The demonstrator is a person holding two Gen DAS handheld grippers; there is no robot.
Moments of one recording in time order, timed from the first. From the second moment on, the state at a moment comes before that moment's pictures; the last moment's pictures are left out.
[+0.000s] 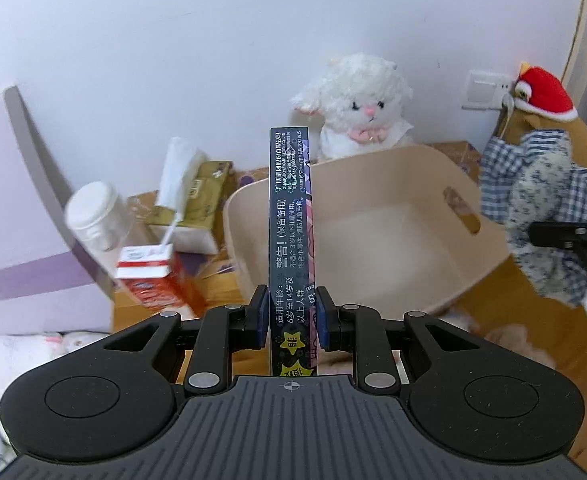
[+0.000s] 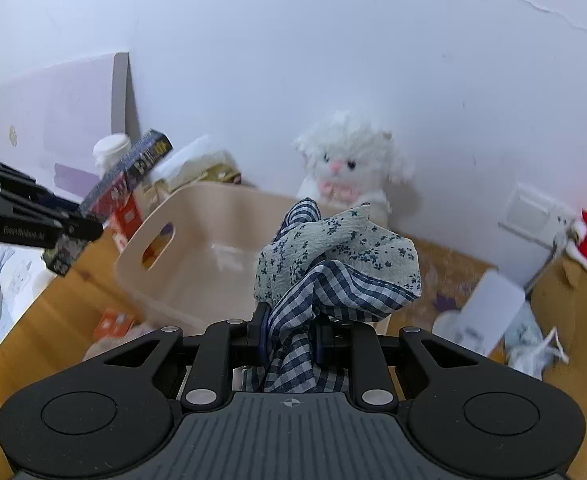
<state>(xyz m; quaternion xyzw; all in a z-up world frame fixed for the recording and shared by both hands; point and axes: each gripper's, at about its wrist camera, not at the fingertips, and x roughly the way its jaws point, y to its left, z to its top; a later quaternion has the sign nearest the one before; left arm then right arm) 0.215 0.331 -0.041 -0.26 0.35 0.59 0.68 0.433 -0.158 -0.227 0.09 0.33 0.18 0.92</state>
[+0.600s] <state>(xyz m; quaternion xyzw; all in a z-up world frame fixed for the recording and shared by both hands) 0.258 0.426 -0.127 -0.36 0.41 0.60 0.58 0.540 -0.135 -0.291 0.12 0.40 0.22 0.88</state>
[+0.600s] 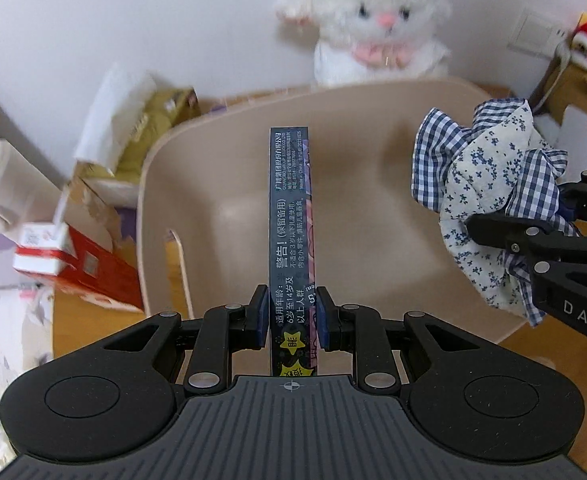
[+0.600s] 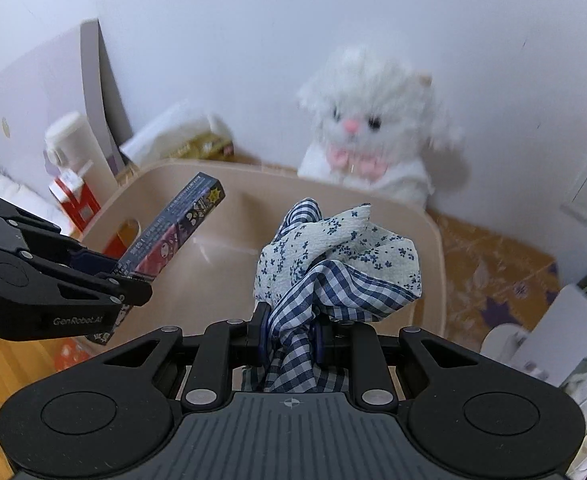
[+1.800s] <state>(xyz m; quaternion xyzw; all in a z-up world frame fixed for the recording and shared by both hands) 0.225 0.306 -0.081 -0.36 0.35 0.61 0.61 0.425 -0.186 -0.282 0.11 0.39 0.18 0.90</state>
